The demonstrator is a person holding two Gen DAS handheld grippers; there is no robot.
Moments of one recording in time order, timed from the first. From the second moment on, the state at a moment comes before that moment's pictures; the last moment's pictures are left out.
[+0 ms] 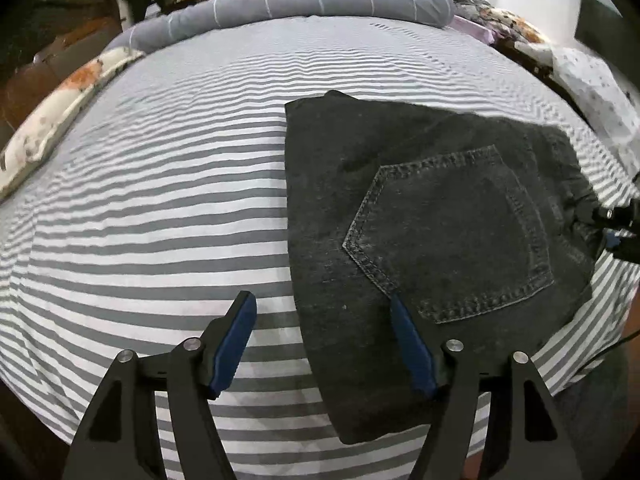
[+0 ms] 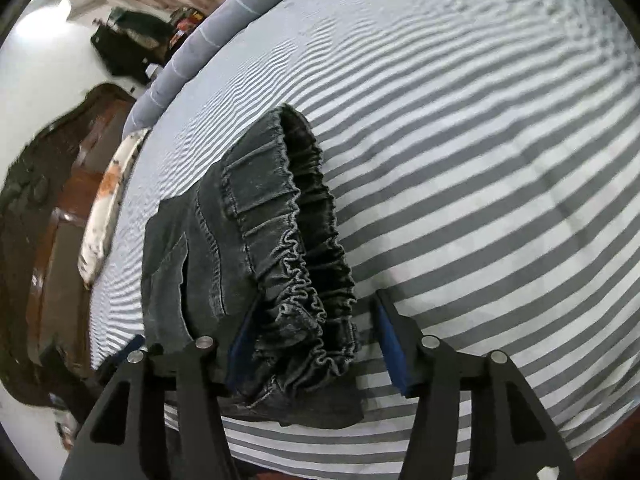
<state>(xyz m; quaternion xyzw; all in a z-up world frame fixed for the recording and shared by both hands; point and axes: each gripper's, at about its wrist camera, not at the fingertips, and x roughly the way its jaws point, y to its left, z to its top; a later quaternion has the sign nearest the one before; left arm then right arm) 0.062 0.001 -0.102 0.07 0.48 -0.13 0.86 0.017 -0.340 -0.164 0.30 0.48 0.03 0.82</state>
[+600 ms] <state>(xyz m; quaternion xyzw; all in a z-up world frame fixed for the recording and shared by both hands) 0.084 0.041 -0.083 -0.08 0.48 -0.14 0.86 0.012 -0.365 -0.111 0.25 0.41 0.05 0.87</state>
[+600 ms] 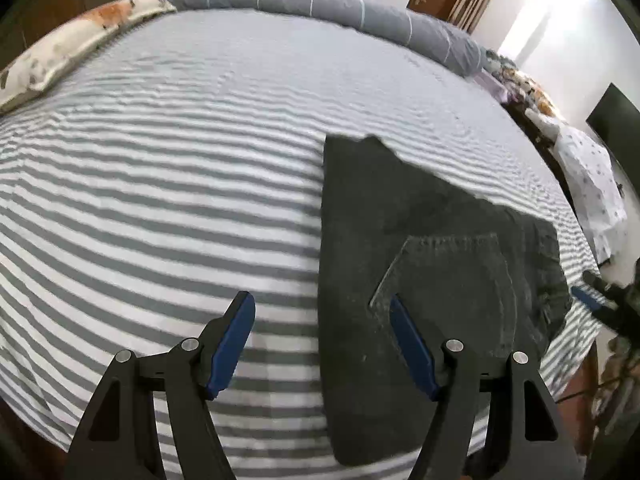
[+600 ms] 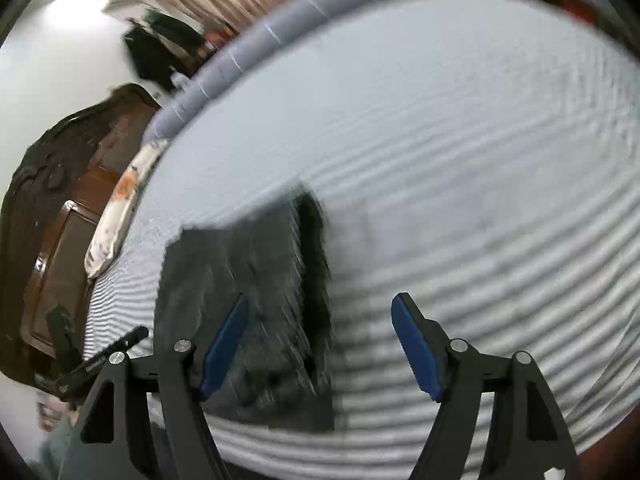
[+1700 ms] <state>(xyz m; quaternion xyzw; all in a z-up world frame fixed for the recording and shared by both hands) 0.163 -0.023 -0.082 -0.01 0.50 -0.21 0.84 0.052 -0.330 -0.148 0.17 0.50 0.11 0.84</state>
